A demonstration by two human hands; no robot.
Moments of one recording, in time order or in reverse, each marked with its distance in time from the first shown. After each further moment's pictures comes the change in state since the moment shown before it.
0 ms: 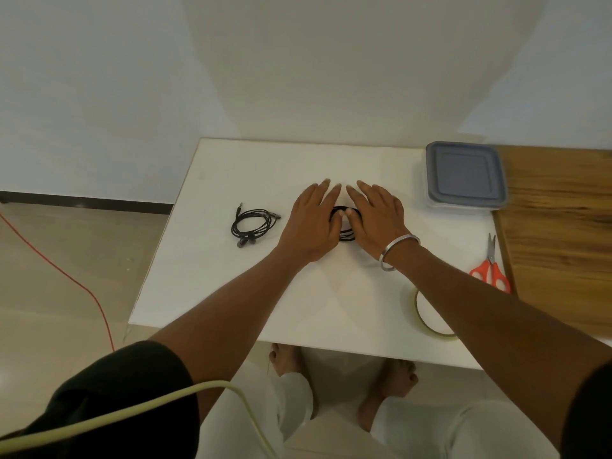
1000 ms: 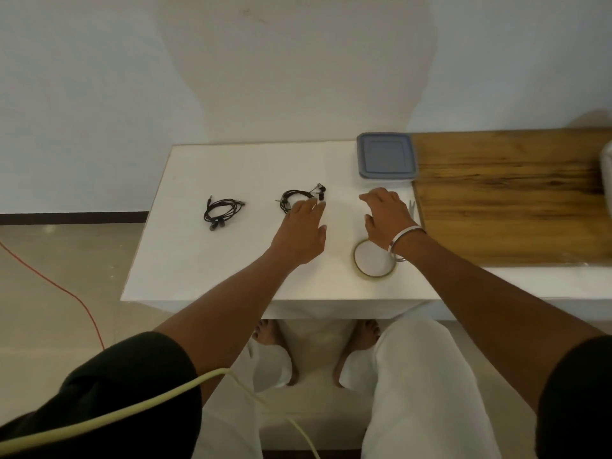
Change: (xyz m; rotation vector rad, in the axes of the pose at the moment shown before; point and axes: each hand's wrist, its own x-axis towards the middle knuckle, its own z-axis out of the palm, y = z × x) left_hand -0.057 0.096 -0.012 0.119 -0.204 0.057; right_hand -0.109 0.056 -0.083 -0.009 -0.041 0.098
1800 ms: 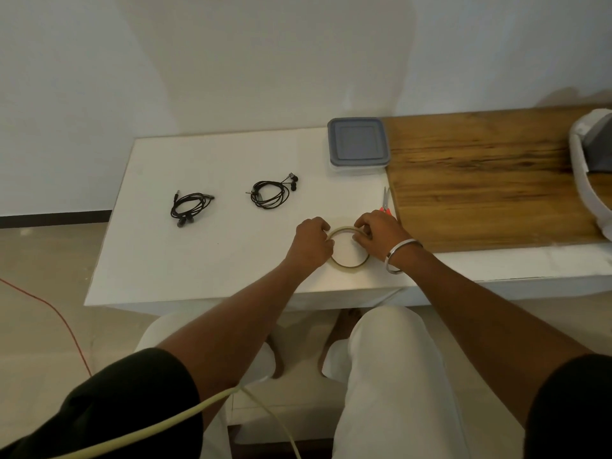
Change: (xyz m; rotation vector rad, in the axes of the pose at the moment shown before) left_hand 0.004 0.065 0.044 -0.485 -0.098 -0.312; right_hand -0.041 0.043 0.018 0.197 -0.131 0.134
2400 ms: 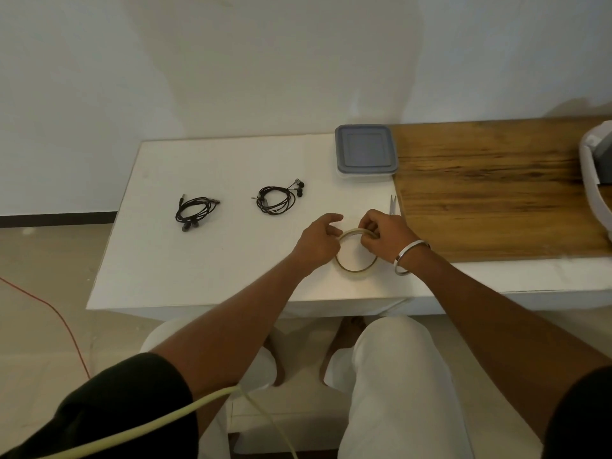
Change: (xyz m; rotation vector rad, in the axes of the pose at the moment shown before) left_hand 0.009 0.005 -0.010 -0.374 -0.131 -0.095; right_hand 0.008 -0.003 -0.009 0.186 0.063 -0.027
